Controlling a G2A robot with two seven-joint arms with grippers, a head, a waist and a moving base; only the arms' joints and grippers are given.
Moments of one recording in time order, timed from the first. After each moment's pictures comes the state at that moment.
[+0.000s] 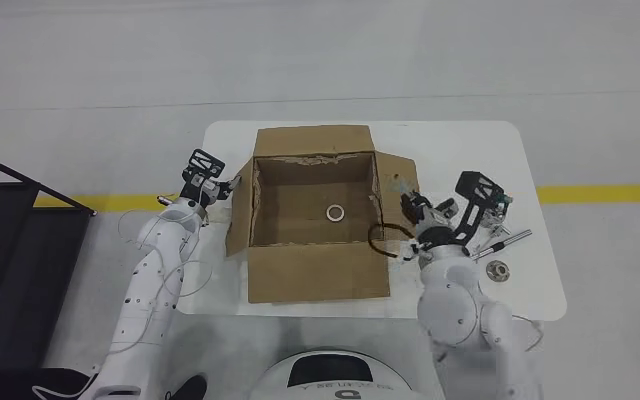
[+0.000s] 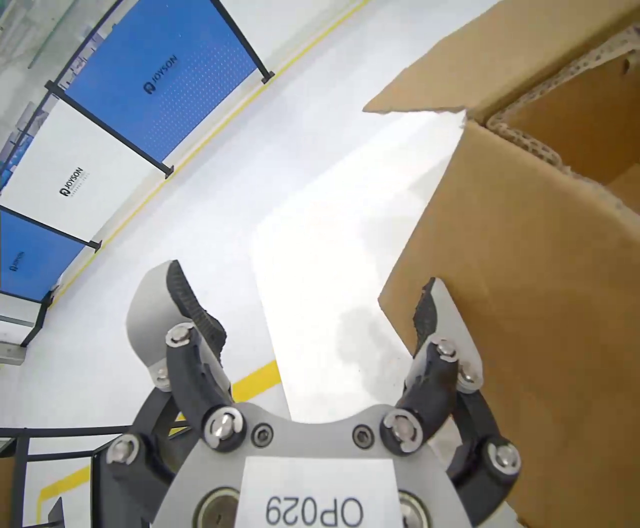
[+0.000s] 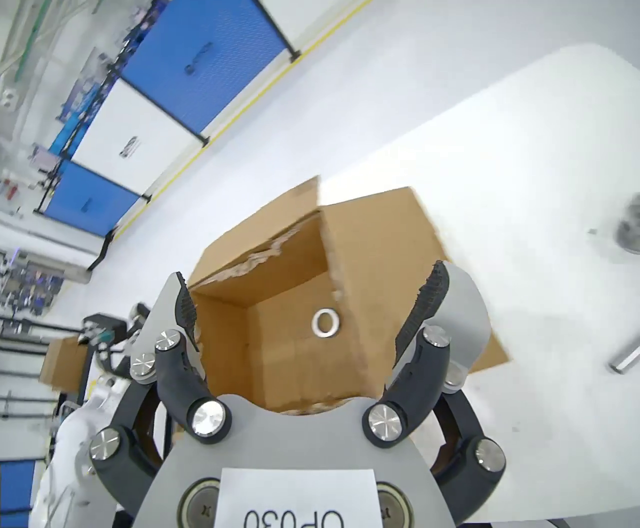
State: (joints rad) left arm 1.32 -1.29 -1.50 -1.33 1.83 -0.26 -0.01; right arm -1.83 -1.42 1.34 -2.35 -1.06 0.65 0.43
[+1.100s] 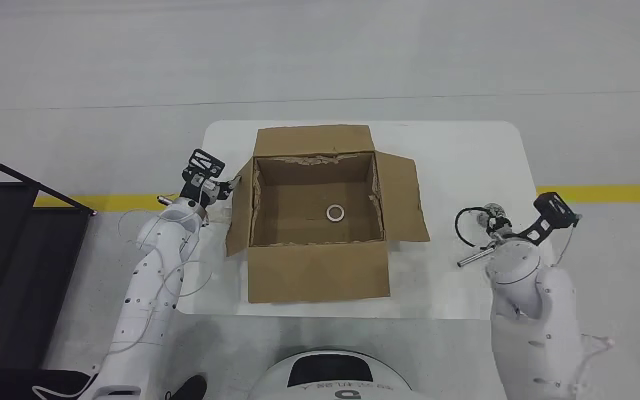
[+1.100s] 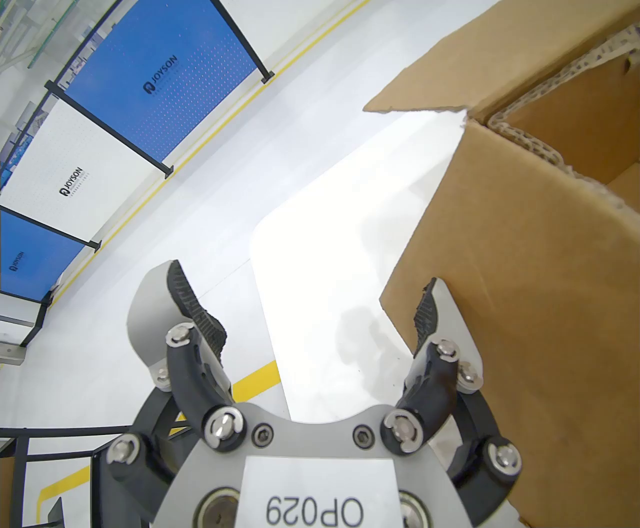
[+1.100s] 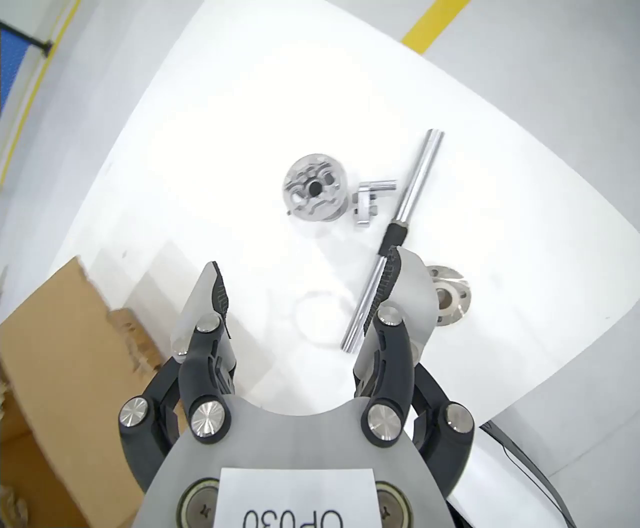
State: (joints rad) left arm 1.32 -1.29 -1.50 -1.33 1.83 -0.26 -0.01; right arm -1.67 -1.38 1.69 -1.98 -1.17 0.85 0.79
